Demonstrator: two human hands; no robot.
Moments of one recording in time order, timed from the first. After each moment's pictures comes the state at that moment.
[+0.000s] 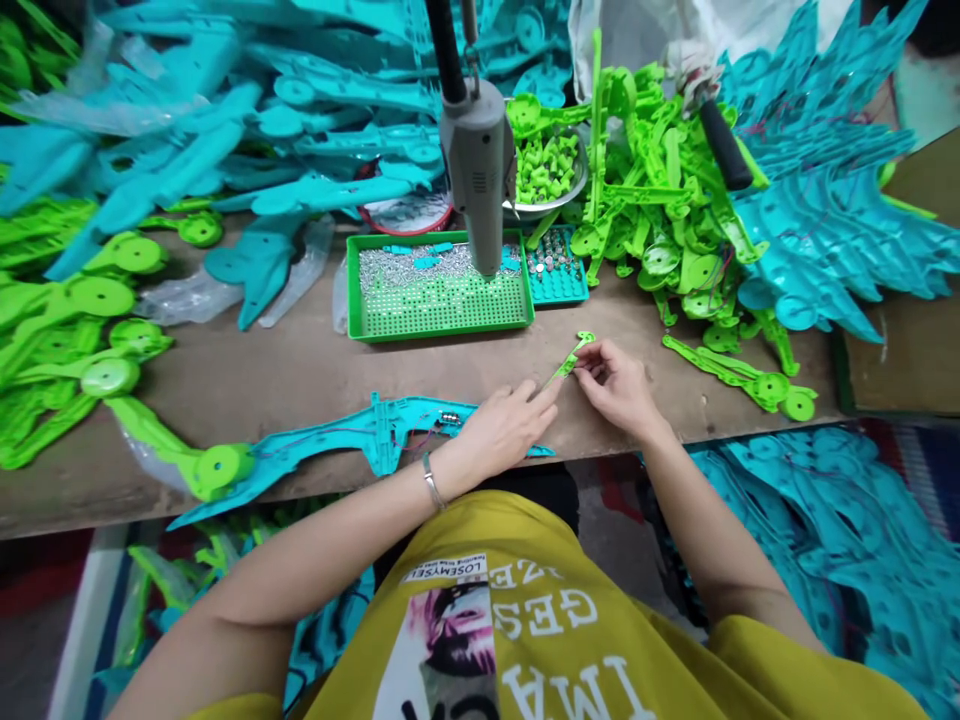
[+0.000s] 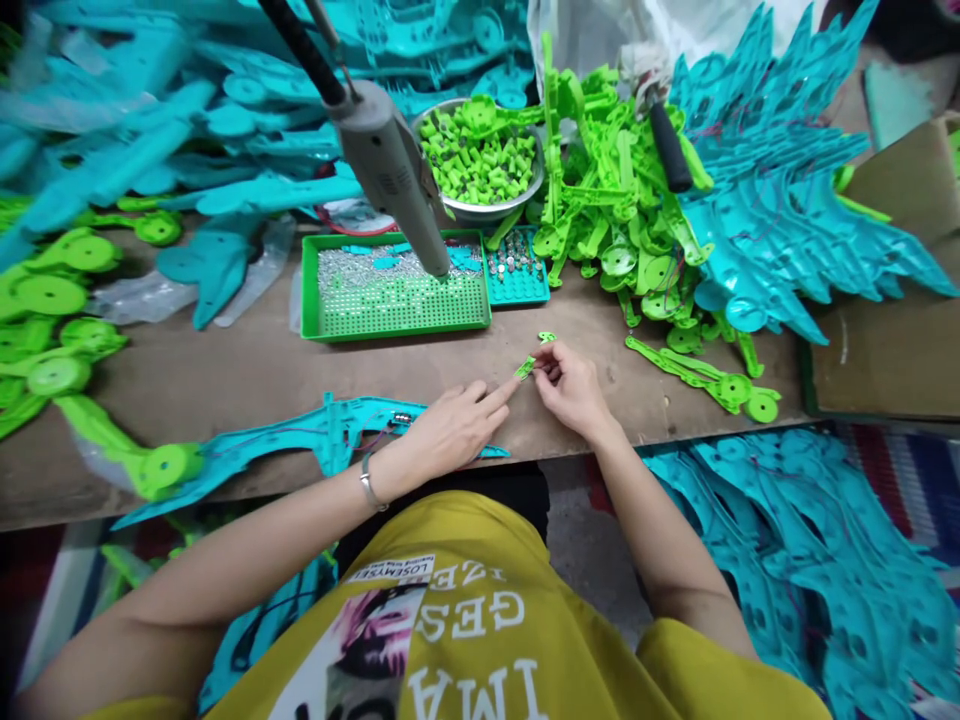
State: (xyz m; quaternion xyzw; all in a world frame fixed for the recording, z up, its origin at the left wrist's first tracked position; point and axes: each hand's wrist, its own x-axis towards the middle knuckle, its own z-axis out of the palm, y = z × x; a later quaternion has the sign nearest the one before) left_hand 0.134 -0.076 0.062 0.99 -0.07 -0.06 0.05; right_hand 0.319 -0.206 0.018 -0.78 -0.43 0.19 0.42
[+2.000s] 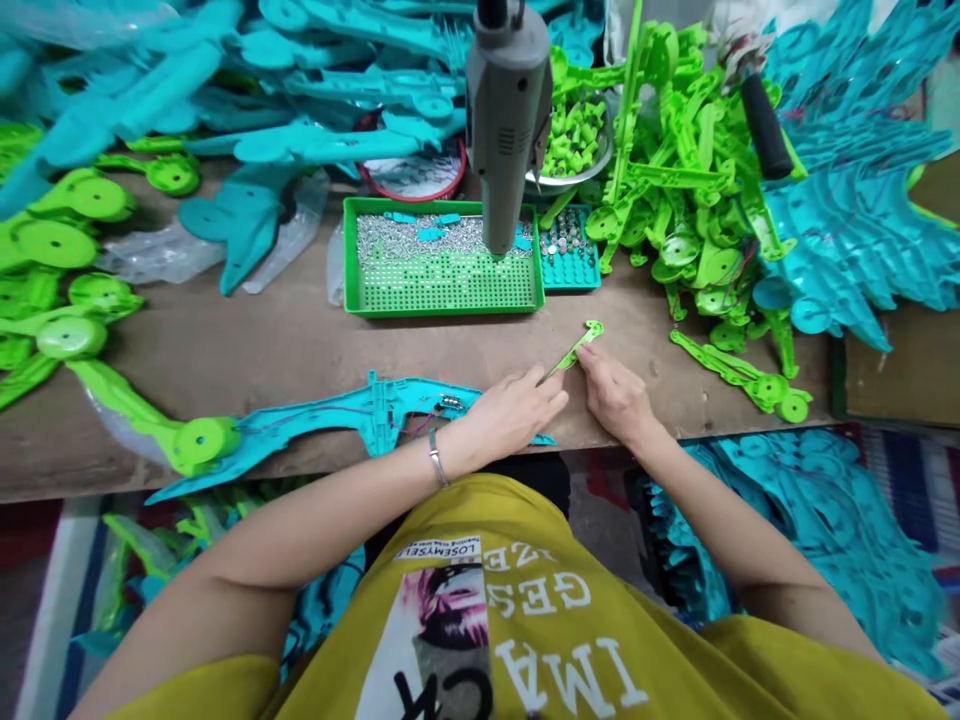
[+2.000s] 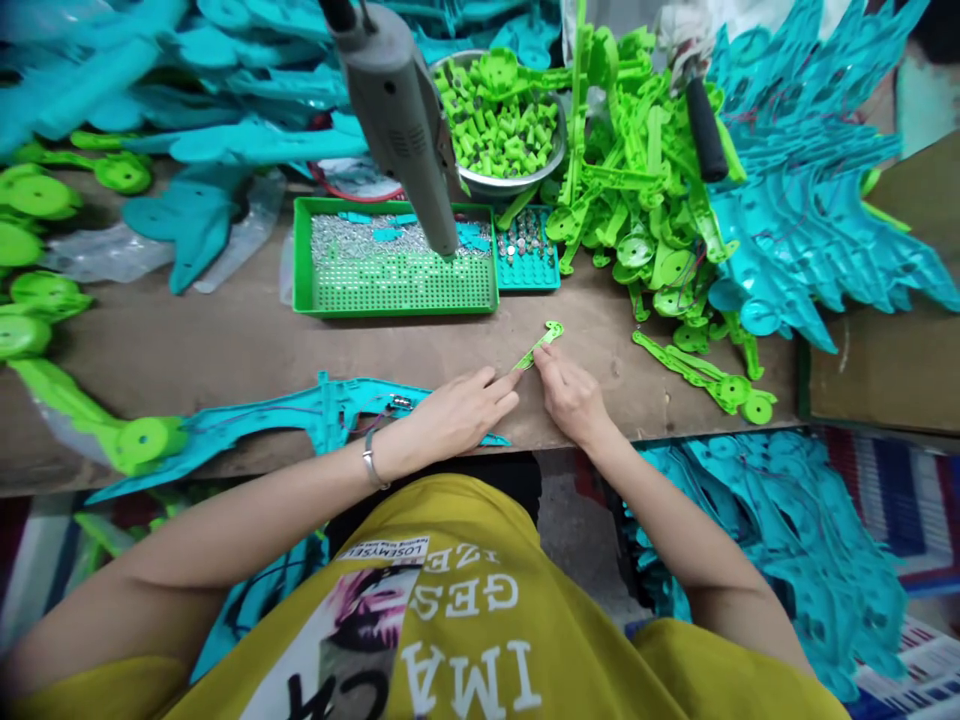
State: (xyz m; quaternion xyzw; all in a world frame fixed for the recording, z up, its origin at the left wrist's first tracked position) left_hand 0.140 -0.074 0.062 0.99 -0.08 -0.06 0.11; right_hand 0.311 -0.226 -0.003 -0.76 -0.58 0.00 0.29
